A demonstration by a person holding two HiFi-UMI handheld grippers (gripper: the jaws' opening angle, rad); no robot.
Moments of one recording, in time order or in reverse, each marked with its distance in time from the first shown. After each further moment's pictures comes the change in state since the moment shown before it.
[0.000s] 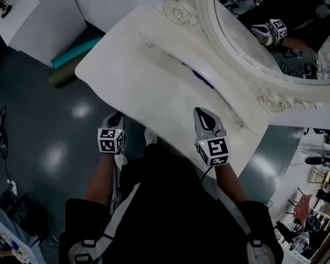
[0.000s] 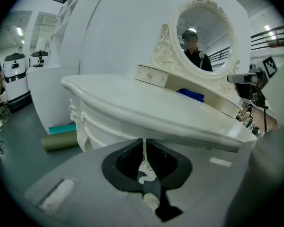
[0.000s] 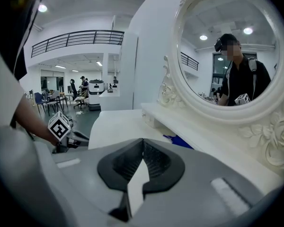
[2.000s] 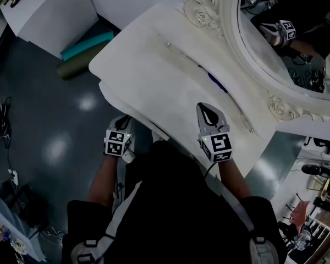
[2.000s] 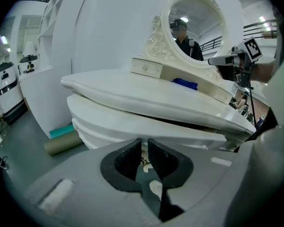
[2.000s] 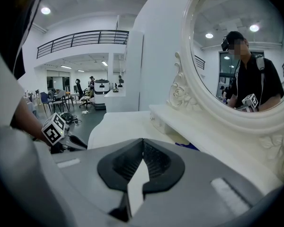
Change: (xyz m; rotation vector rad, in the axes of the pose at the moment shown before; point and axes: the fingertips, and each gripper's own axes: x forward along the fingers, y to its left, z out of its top) left arm -0.023 0.012 -0.025 0.109 0.104 -0.027; right arm 0.040 0.029 0.031 -0.037 -0.005 0.074
